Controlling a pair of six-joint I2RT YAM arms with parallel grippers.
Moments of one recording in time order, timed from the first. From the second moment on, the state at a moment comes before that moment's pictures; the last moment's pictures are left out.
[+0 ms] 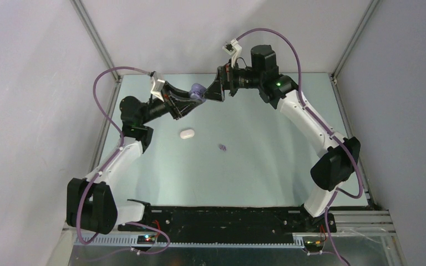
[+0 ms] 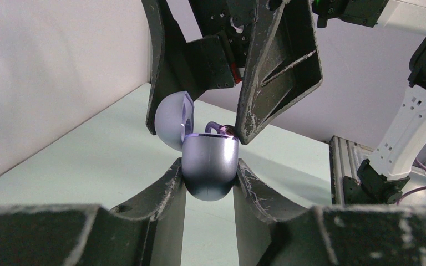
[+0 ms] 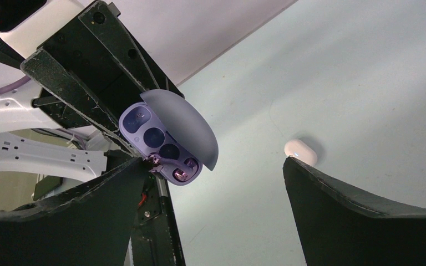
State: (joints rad) left arm -0.20 1.26 0.86 0.78 0.95 -0.48; right arm 0.54 1.75 1.82 -0.33 -0.78 0.29
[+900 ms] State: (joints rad) left arm -0.19 1.27 0.86 0.76 0.95 -0.48; right arm 0.54 1.75 1.82 -0.35 -0.68 0.31
